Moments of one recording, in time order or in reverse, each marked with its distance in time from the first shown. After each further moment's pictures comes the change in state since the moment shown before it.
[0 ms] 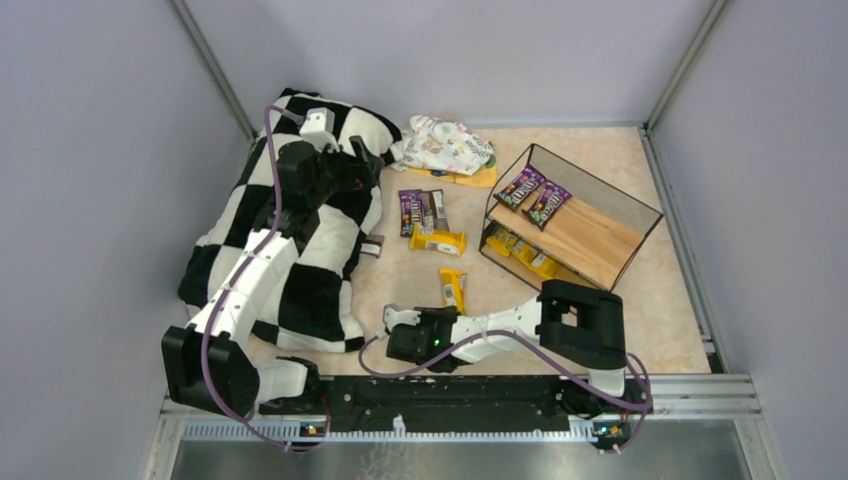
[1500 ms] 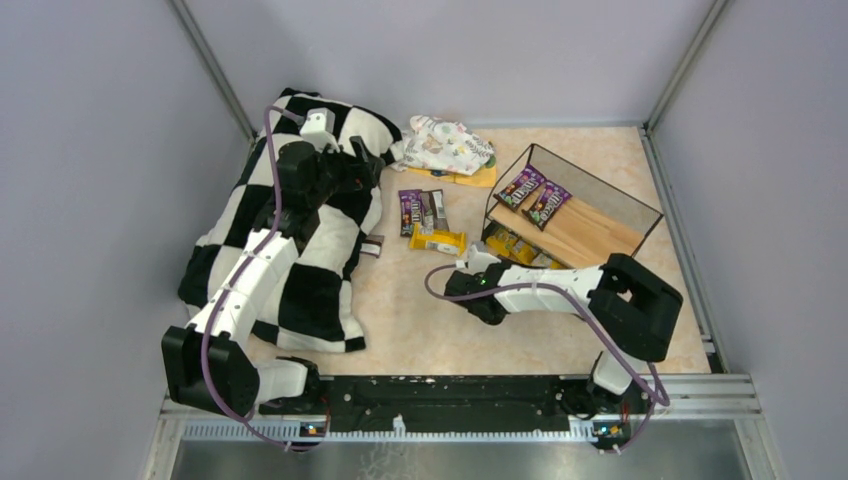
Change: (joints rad) left arm 0.000 0.000 0.000 -0.008 0.005 -0.004; right arm -0.343 -0.223 -0.132 -0.486 0.297 0.304
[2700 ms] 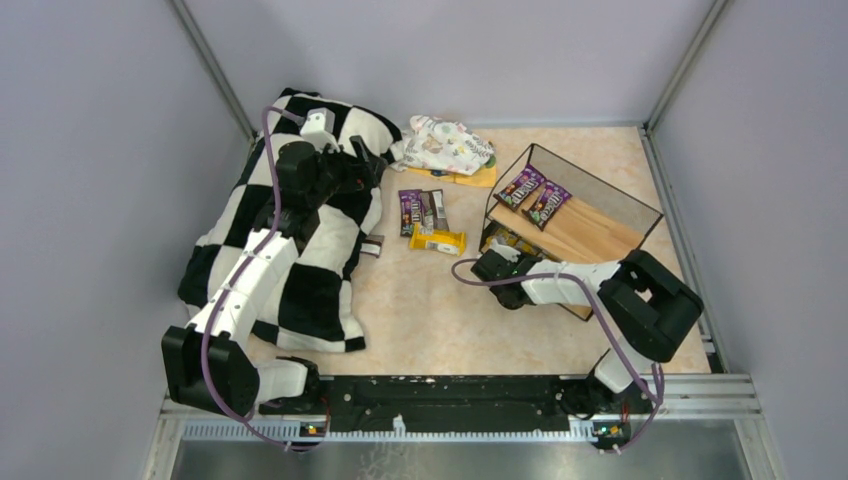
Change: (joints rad) left arm 0.000 0.000 0.000 0.000 0.036 -0.043; right arm -0.262 -0.062 -0.196 0.442 -0.093 -0.436
